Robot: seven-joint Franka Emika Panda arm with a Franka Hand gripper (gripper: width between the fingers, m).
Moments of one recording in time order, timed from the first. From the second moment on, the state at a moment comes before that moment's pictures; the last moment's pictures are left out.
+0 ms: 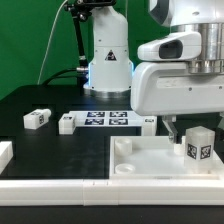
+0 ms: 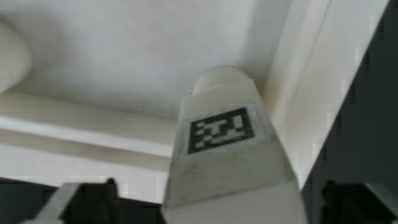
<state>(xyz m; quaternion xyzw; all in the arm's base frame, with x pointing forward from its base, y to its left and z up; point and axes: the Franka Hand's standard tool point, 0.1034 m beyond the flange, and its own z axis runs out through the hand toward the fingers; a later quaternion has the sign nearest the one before) 0.630 0.118 0.076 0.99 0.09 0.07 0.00</state>
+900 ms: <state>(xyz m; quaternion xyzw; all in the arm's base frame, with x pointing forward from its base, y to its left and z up) 0.629 0.115 0.076 0.97 -0.23 0.07 -0.02</state>
